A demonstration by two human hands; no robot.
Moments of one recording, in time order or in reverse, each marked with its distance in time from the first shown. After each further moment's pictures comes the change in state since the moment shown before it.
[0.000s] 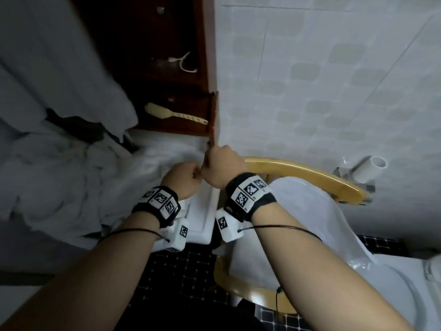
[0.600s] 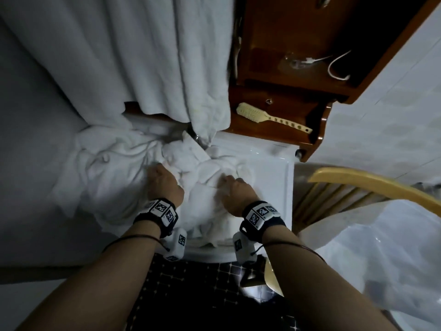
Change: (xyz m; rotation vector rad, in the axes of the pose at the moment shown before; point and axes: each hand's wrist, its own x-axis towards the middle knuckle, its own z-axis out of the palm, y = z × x) left_hand 0.010 -0.294 -0.088 0.028 0.196 -0.515; right_hand 0.103 -0.154 0.195 0.069 -0.348 0.143
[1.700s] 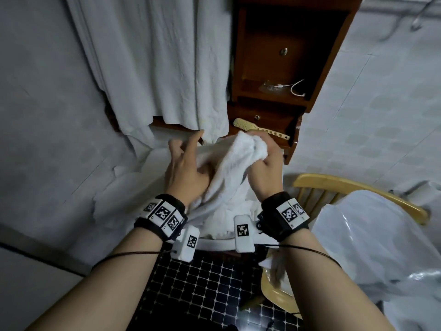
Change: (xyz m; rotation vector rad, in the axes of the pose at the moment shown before) left_hand -0.180 0.038 -0.106 -0.400 0.324 0.557; right_hand -0.206 -0.046 -0.082 0.961 0.833 -0.631
